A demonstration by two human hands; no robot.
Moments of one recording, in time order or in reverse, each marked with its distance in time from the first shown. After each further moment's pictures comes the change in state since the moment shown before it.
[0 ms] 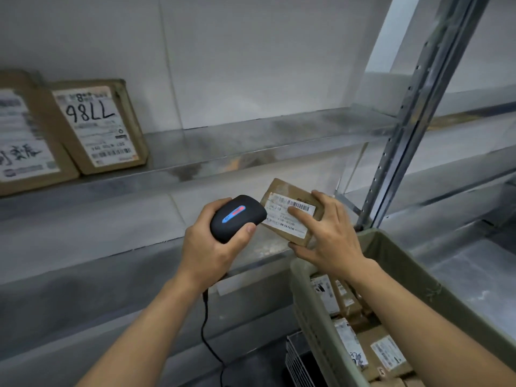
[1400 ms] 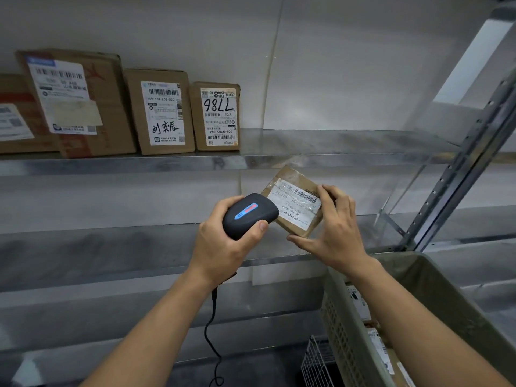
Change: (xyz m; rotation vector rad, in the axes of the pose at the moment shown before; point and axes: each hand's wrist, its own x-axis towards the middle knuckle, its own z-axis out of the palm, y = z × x) left_hand -0.088 0.026 -0.114 -0.038 0.174 -0.008; right_hand 0.016 -0.127 -0.017 0.236 0.208 -0.081
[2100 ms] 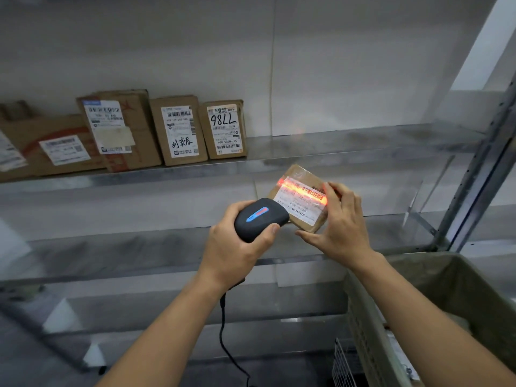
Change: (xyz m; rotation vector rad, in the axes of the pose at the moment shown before) left_hand -0.046 0.060 0.029 0.211 0.041 -0.030; right_hand -0.012 0.019 -0.020 0.066 0.084 -0.016
